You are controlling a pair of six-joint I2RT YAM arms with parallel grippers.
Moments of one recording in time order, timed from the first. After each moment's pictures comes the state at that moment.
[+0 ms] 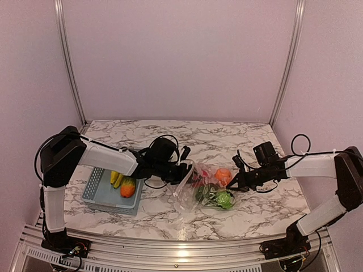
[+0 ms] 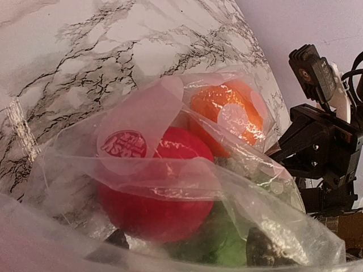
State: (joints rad) left arm -0.91 2.04 1.25 0.15 0.37 -0.71; right arm 0.36 1.42 0.64 -0.23 -0.65 0.37
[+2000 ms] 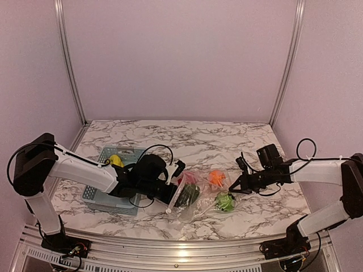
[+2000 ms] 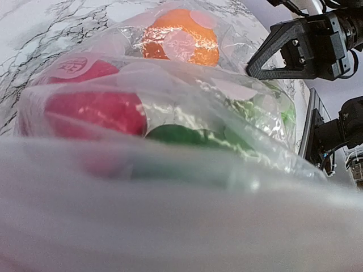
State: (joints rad) left arm -1.03 1.80 0.94 0.18 0.23 -0.51; right arm 0.37 1.34 0.59 -0.24 -0.63 0.40
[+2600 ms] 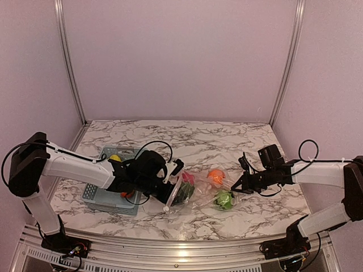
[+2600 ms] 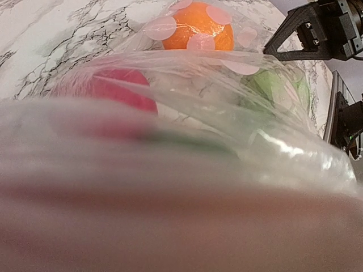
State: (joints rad) left arm -1.02 1.74 0.97 -0.01 0.16 -0.38; right arm 0.36 1.31 0.57 -0.25 -0.55 0.42
